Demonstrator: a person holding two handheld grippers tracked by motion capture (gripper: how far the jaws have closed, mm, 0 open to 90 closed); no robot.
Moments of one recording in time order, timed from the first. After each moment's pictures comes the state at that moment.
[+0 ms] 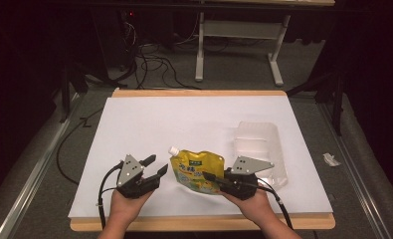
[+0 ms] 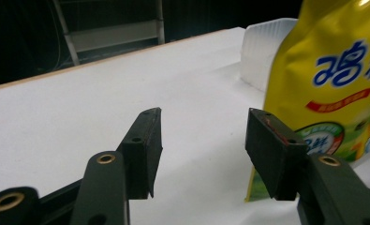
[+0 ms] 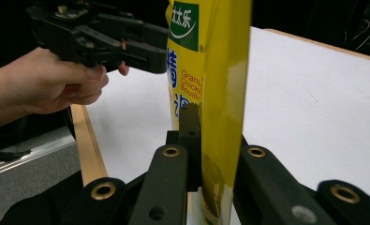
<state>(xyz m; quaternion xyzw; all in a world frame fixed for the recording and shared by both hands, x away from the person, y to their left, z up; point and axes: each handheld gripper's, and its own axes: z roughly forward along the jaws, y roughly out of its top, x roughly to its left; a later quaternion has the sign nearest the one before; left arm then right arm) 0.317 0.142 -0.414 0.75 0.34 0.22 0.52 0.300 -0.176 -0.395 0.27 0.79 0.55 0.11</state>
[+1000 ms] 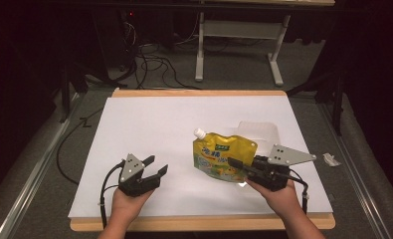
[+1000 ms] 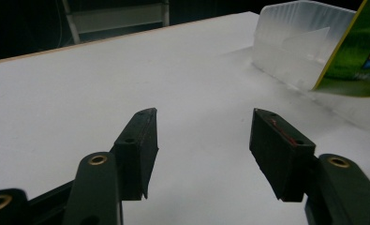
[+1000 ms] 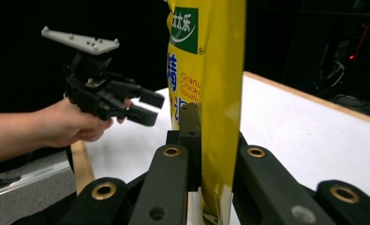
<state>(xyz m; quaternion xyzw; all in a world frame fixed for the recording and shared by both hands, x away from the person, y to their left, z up) 0.327 0.143 -0.427 0.75 0.36 0.21 0.51 0.299 -0.238 -0.350 0.26 0.75 0.60 0.15</state>
